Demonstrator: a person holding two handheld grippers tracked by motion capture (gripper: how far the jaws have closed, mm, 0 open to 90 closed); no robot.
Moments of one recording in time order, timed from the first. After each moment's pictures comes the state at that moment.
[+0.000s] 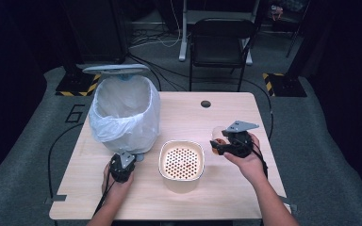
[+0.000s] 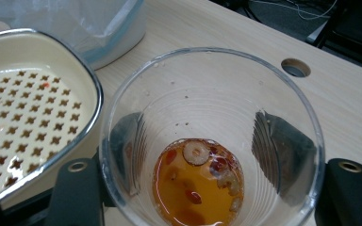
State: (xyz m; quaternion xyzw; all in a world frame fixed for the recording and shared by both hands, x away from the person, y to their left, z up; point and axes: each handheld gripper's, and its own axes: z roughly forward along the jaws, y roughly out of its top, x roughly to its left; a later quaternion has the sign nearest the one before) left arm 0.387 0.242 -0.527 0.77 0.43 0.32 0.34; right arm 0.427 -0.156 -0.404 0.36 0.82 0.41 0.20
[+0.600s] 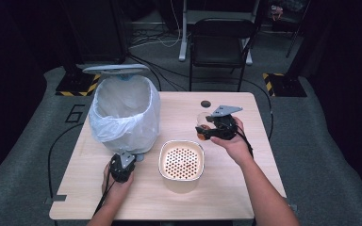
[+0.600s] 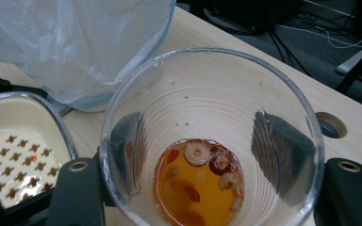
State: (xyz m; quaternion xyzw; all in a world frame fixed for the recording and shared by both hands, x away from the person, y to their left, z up) left arm 0.387 0.243 -0.527 0.77 0.43 0.32 0.35; right arm 0.483 -0.118 -0.397 0.31 0.82 0.45 0.18
